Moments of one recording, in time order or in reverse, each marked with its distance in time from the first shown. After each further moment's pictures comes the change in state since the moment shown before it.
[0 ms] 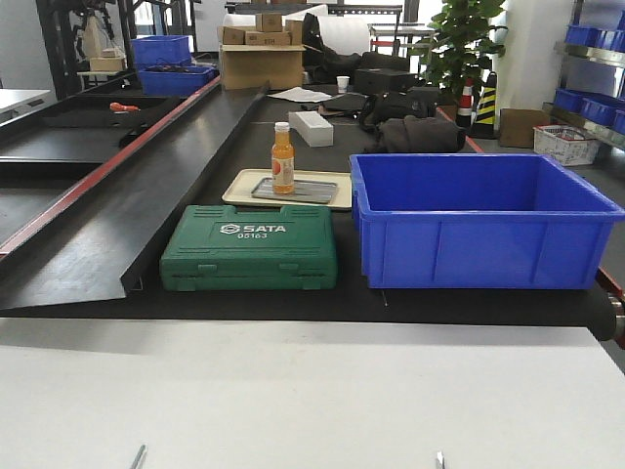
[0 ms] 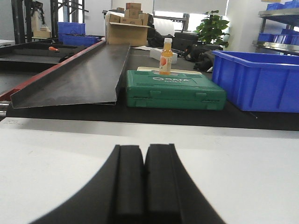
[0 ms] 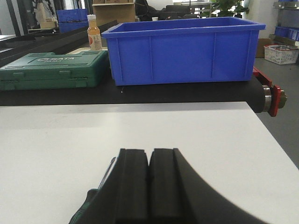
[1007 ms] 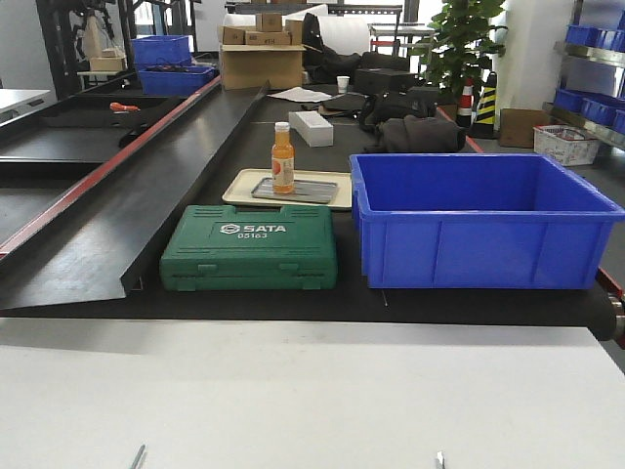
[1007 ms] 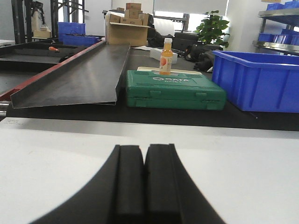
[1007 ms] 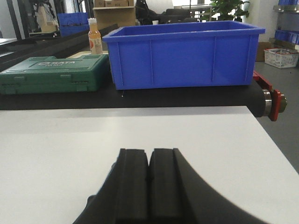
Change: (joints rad) left arm 0.000 0.000 0.000 0.000 0.000 0.000; right arm 0.000 0.000 0.000 0.000 -0.022 0.000
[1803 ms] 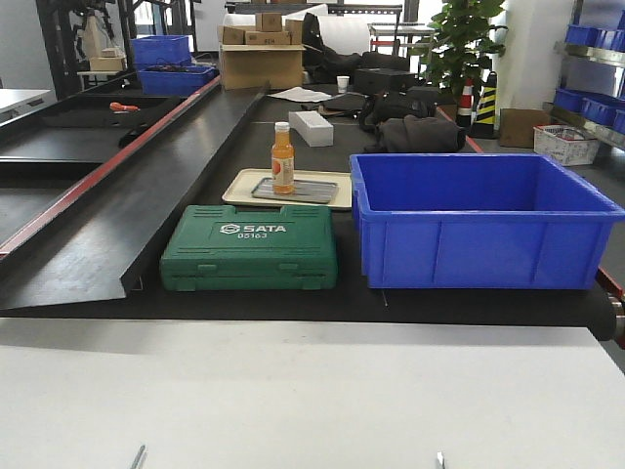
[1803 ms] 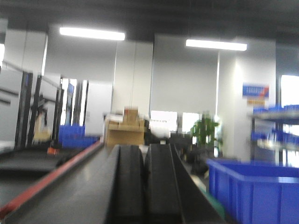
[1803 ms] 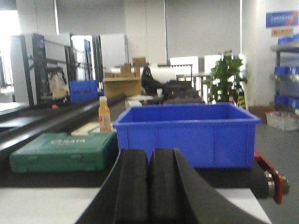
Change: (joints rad) left arm 0.000 0.077 -0.187 0.000 -0.242 0.020; right arm 0.000 0.138 -0.307 0.000 -0.029 0.000
